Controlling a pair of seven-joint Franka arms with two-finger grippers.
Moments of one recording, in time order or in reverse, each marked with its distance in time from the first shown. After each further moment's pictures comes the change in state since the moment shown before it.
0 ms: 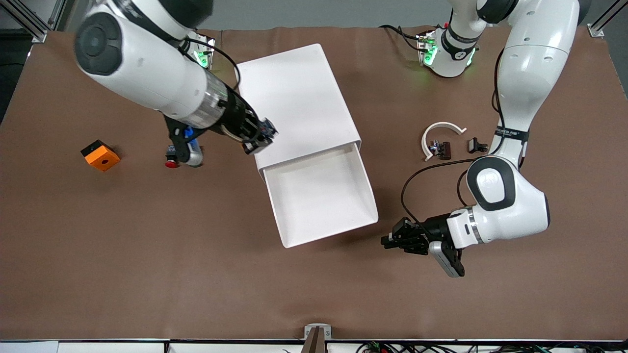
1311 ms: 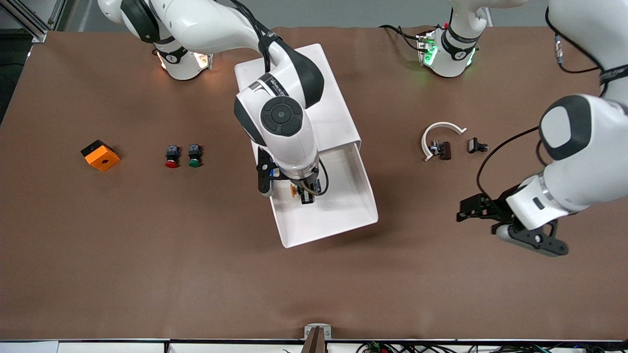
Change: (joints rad) left arm 0.069 -0.317 0.053 -0.030 0.838 -0.240 -0.625; right arm 0.227 0.380 -0.127 0.179 -0.250 0.225 0.417
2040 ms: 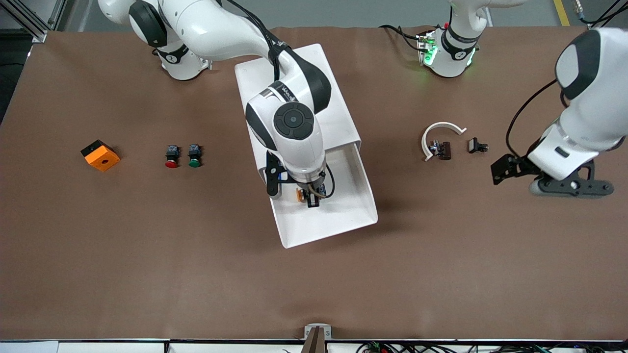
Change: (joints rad) left arm 0.036 -0.336 -0.001 -0.351 0.211 -0.011 -0.214; right arm 0.018 0.045 -0.025 0.024 0.000 0.025 0.010
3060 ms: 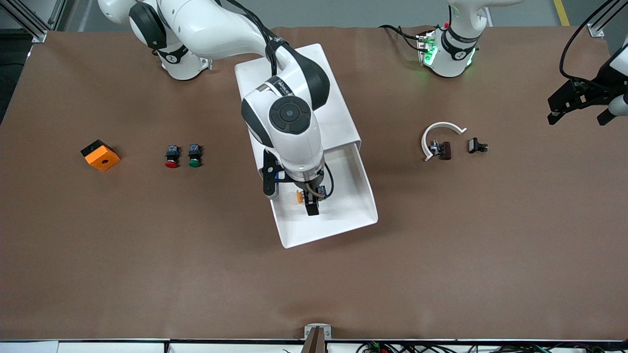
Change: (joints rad) left arm 0.064 -0.183 0.001 0.093 0.001 -0.259 0.080; right arm -0.009 0.010 -0.011 0.087 0.000 -0.038 0.000
